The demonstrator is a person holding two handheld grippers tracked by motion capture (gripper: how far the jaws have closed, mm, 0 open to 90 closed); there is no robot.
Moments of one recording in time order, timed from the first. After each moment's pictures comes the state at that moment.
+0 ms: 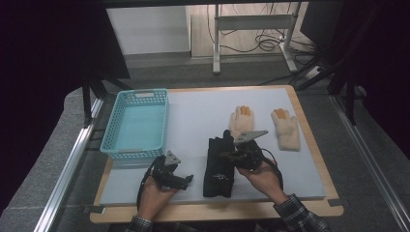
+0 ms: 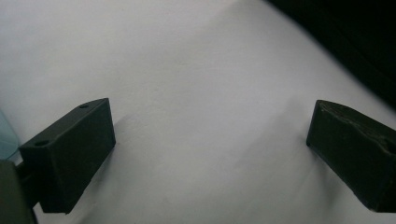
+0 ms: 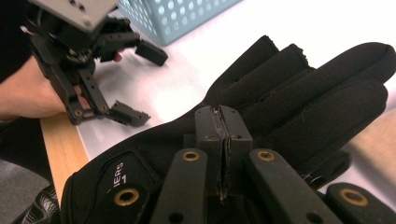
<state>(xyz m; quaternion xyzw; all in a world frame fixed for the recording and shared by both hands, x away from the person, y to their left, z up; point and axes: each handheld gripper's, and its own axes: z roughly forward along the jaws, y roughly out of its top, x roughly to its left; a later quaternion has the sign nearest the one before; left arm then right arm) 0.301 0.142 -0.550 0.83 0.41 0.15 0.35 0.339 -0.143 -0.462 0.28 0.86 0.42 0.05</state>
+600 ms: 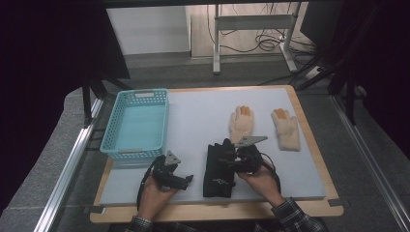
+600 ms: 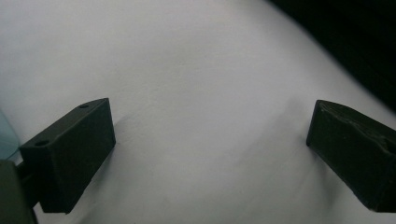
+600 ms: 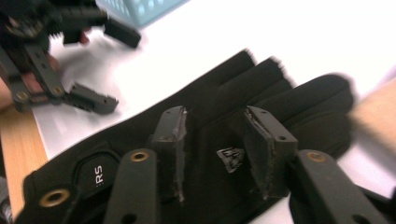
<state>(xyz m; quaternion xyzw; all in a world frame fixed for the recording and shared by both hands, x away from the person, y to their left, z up) 0.301 0.143 -0.550 0.83 0.40 0.15 0.34 0.346 -0.152 -0.490 0.29 0.85 0.43 0.07</state>
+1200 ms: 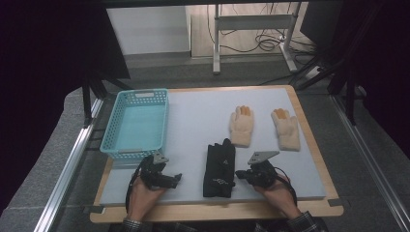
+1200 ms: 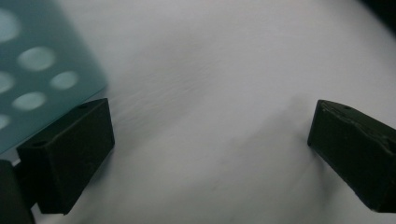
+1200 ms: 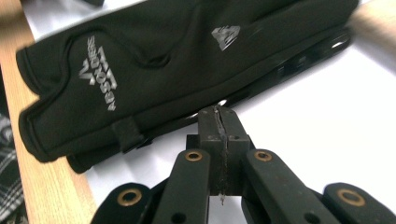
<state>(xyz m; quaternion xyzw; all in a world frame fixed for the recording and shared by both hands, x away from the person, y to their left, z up) 0.296 0.175 -0.547 0.81 0.46 0.16 0.32 0.319 -0.193 -0.524 0.27 0.88 0.38 0.05</state>
